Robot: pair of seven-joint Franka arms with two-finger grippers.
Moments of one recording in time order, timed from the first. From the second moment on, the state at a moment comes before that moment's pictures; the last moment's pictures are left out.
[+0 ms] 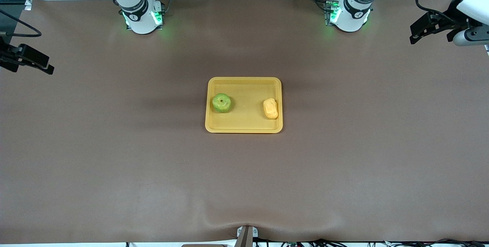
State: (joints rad) left arm 0.03 -0.13 -0.16 -1.58 0.06 1.41 -0.14; right arm -0.02 0.09 0.01 -1.31 0.02 1.37 0.04
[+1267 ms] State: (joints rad) left arm 0.05 -0.14 -0.15 -1.58 0.02 1.41 -0.04; right arm -0.02 -0.02 -0.03 -1.49 0.00 1.47 -0.12
